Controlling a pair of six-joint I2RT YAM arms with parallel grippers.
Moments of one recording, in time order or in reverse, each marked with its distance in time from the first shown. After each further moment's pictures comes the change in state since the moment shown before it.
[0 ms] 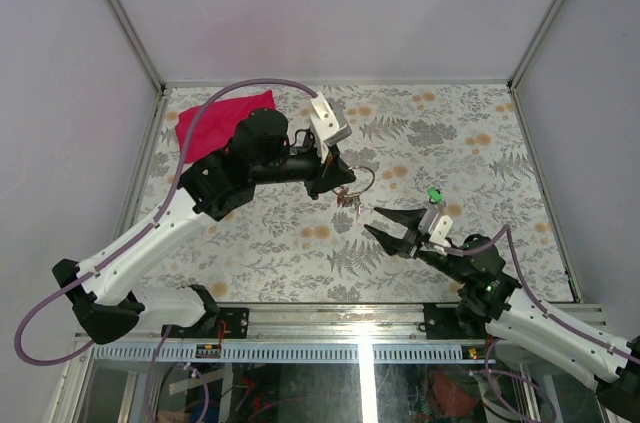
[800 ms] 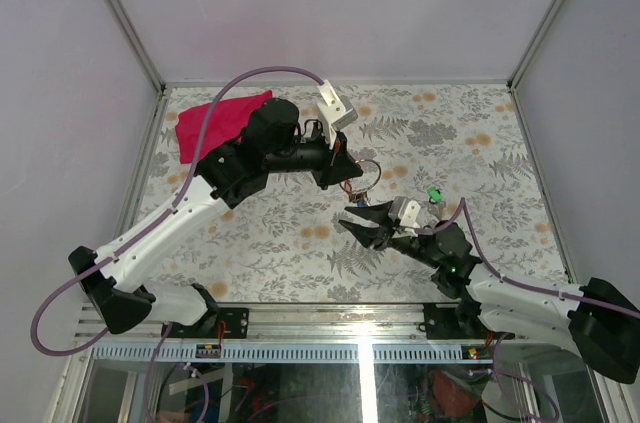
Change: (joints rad) left arm 0.049 0.089 0.023 0.044 0.057 -0.124; right arm 0.003 0.454 0.026 0.400 -0.108 0.095
